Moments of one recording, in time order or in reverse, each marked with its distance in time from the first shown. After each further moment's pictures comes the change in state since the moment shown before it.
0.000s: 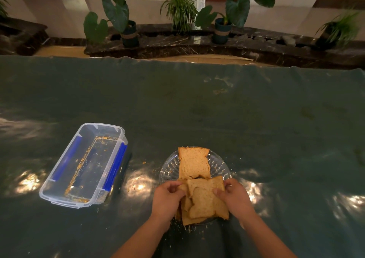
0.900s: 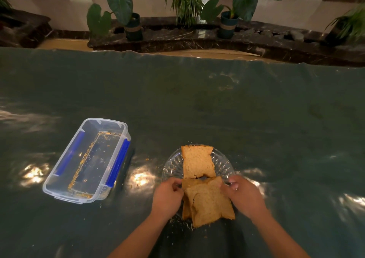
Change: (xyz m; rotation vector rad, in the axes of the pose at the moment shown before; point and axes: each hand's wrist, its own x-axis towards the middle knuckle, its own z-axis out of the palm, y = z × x) left_hand 0.005 0.005 -0.009 0.451 -0.024 0.154; right_hand 0.003 -0.011 -0.018 -0.440 -0.020 -0.136
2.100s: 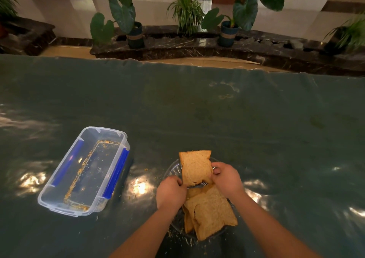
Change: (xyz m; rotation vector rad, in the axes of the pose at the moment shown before) left_hand 0.051 0.016 0.019 0.269 0.131 -0.075; right_hand 0.075 -0.043 0.022 0.013 -0.003 -0.126
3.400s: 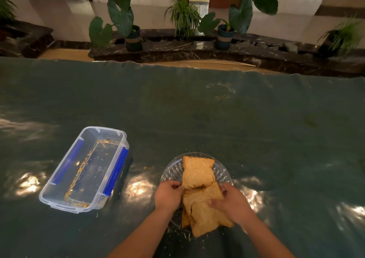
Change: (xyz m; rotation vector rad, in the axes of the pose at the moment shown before) left_hand -0.016 -0.013 -0.001 -0.372 -0.086 -0.113; right_hand -0.075 0.031 -0.007 0.204 -0.138 0.139
